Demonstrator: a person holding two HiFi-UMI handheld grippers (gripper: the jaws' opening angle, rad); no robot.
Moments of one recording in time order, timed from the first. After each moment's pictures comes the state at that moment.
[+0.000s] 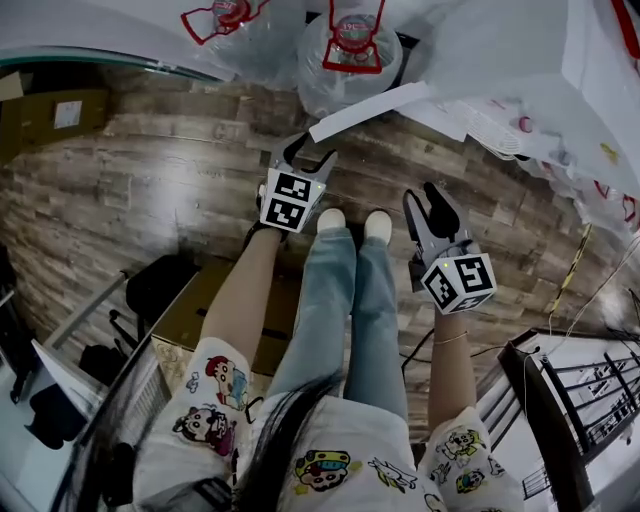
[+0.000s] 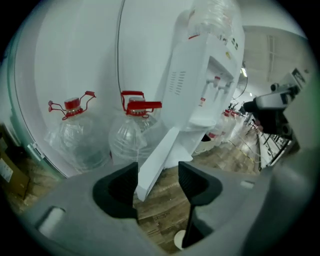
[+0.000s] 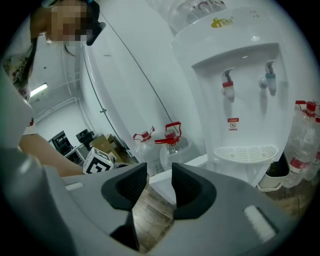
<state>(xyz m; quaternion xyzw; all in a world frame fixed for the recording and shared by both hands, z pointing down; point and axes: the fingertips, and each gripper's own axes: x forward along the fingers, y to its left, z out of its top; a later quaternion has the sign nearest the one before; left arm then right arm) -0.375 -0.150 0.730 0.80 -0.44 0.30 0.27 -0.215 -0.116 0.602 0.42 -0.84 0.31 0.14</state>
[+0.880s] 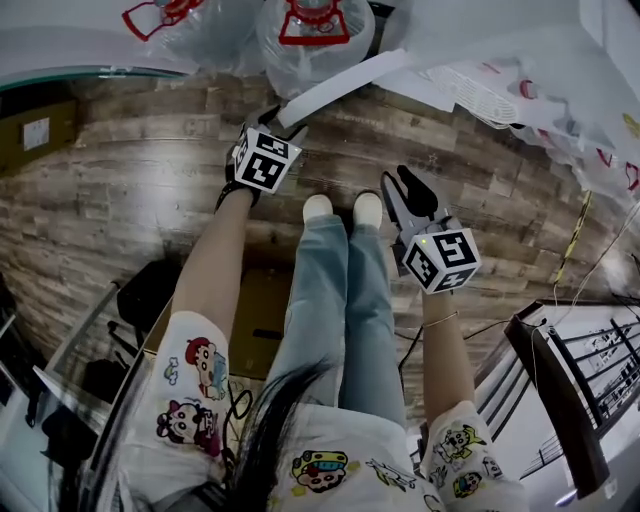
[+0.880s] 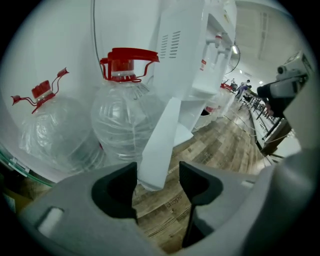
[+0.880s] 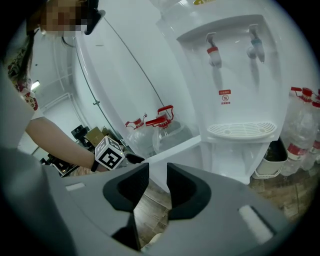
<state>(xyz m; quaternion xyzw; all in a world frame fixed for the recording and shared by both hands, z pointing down) -0.373 -0.170 0.822 0.80 -0.36 0.41 0.24 -0.209 -0.103 0.675 0.43 -0.82 0.34 0.17</state>
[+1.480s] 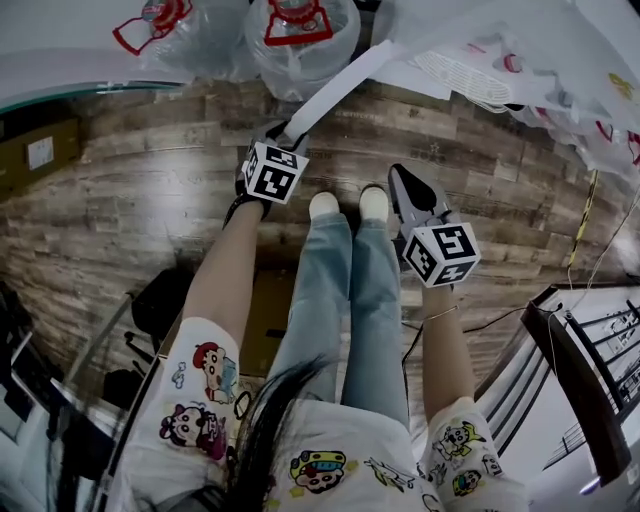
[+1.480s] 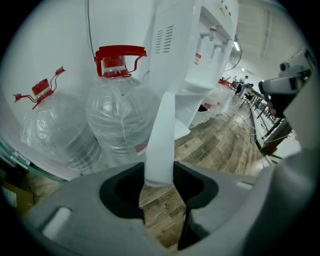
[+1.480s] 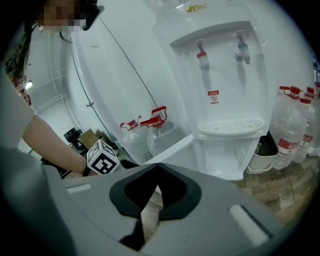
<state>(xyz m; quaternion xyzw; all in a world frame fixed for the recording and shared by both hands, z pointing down) -0.356 -0.139 0.827 0.79 -0.35 0.43 0.26 -0.196 -0.092 0.679 0.46 -0.80 0.35 0.17</state>
